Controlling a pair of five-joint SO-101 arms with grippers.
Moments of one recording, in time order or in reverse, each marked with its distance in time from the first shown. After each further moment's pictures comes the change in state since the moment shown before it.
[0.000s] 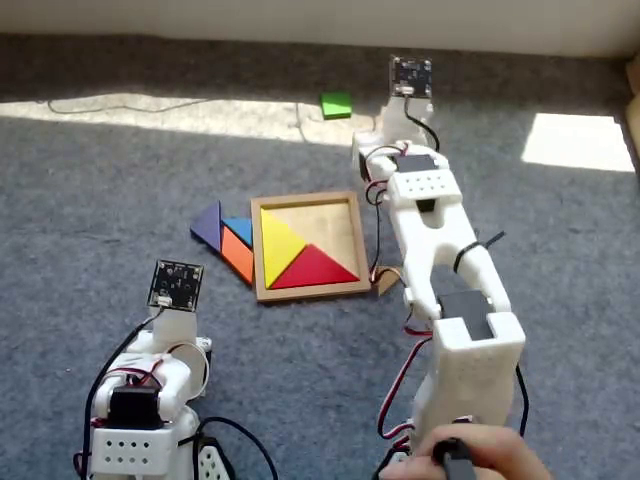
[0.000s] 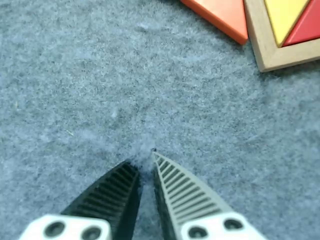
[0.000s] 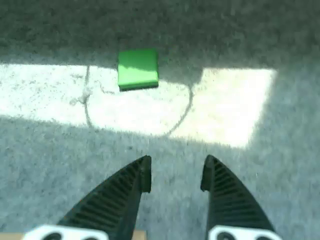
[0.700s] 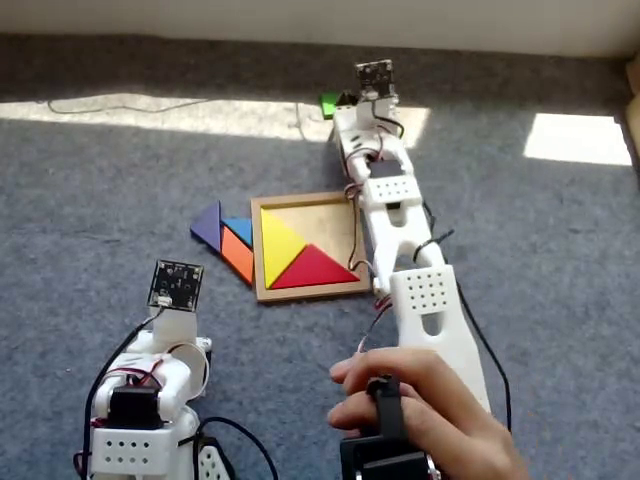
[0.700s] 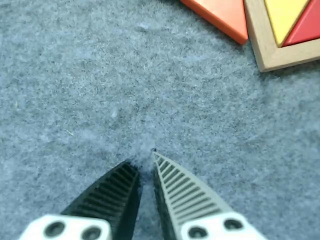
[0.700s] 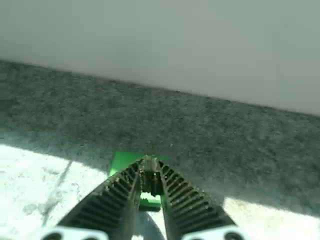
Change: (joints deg) left arm 0.0 0.0 0.0 0.0 0.0; right arm -0.6 54.9 -65.1 -14.3 7.4
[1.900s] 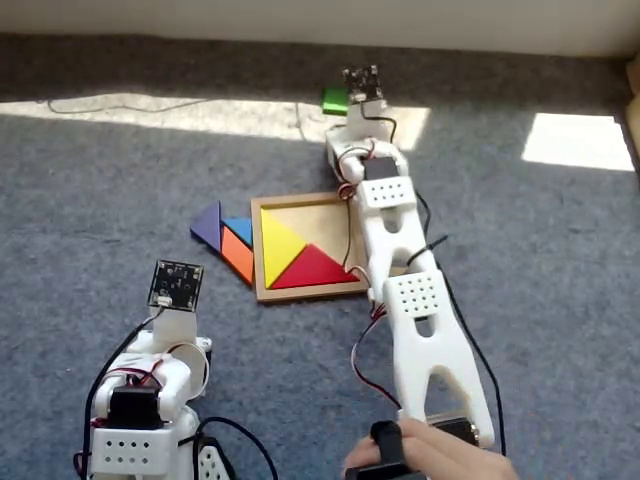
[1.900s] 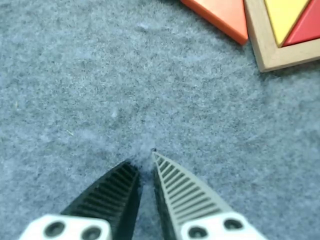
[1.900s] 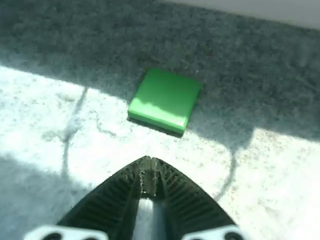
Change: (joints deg) left arm 0.0 0.0 0.0 0.0 0.0; right arm -1.1 7.5 -20.0 31.7 0.0
